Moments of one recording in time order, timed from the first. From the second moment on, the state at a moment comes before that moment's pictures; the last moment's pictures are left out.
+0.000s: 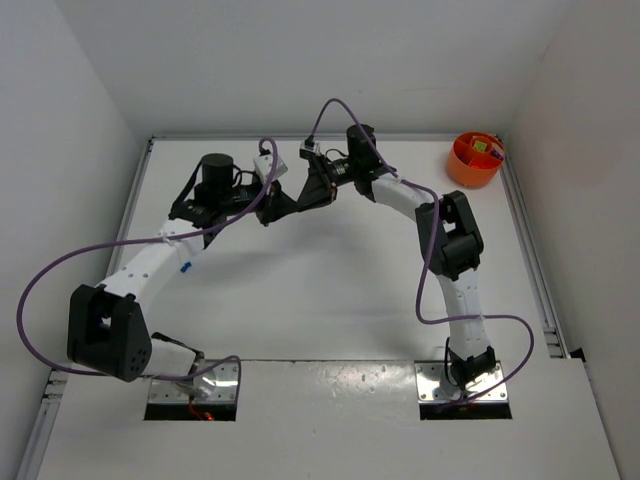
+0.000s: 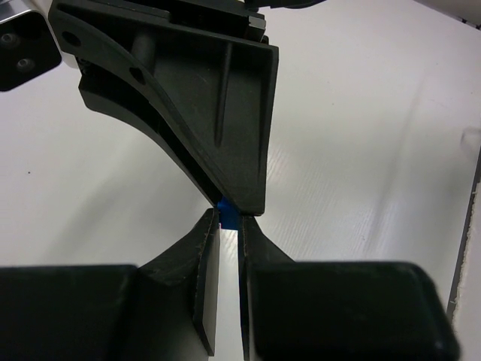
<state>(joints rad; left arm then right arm) -0.30 1.36 1.05 -0.10 0.76 0.21 0.44 2.26 1.68 0.33 -1.52 1.16</state>
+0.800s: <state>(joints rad) -0.32 1.34 1.02 -0.08 0.73 0.26 0.44 2.26 1.69 0.34 -1.54 1.19</state>
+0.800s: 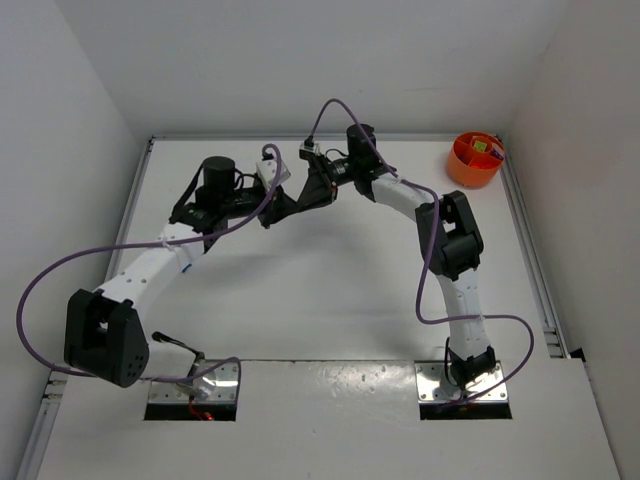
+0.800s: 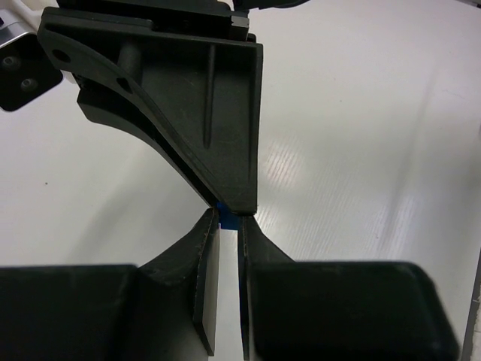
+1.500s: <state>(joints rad) -0.37 1.32 1.02 -0.10 0.66 0.38 0.44 2.27 1.69 0.34 -1.57 1.21</state>
